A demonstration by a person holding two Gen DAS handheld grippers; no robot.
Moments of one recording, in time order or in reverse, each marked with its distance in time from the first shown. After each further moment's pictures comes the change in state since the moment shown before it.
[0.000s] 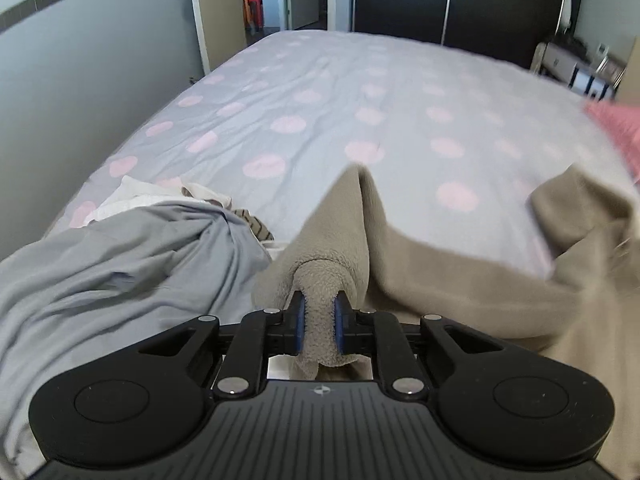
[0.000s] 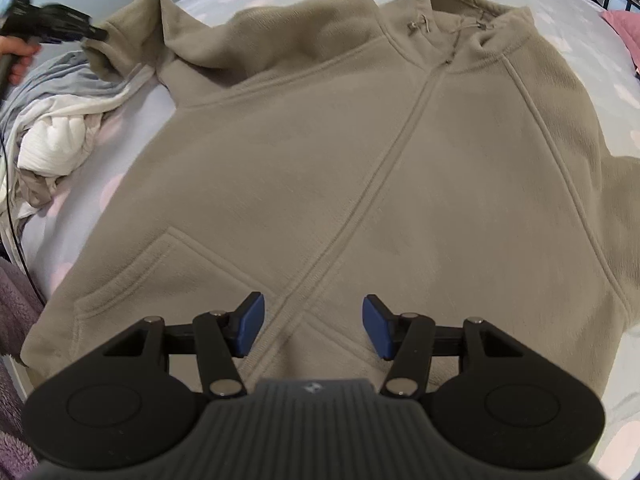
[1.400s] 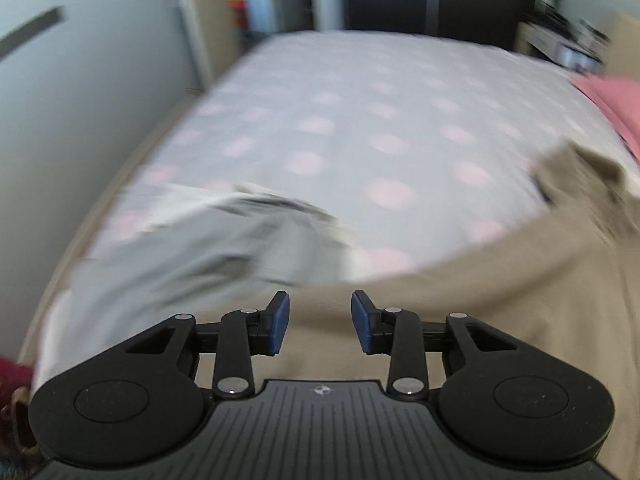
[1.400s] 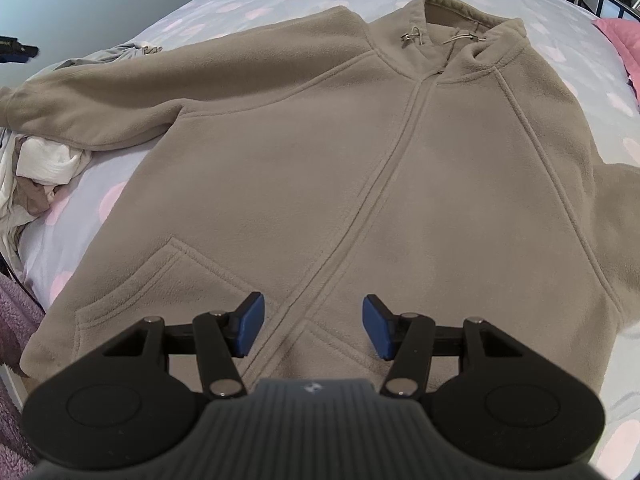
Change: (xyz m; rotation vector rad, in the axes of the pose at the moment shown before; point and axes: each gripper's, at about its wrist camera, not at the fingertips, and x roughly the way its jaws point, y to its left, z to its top) left arm -0.036 0.044 -0.023 0.137 0.031 -0.018; right arm -0.008 -0.001 0.002 0.008 -0.029 -0.023
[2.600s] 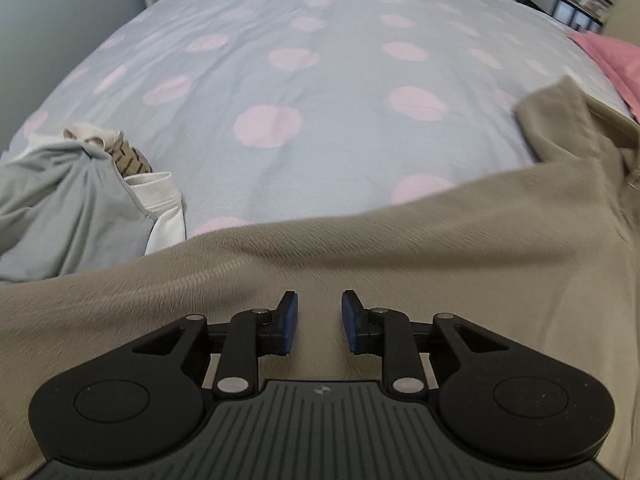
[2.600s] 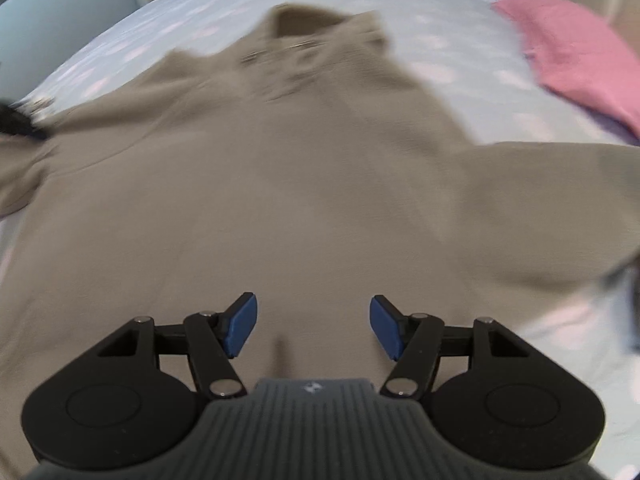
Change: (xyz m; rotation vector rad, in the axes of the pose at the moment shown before) left arm 0.156 -0.120 0.010 -0.036 0.155 -0.066; right arm -0.015 -0.125 0.006 0.166 -0.069 -0.257
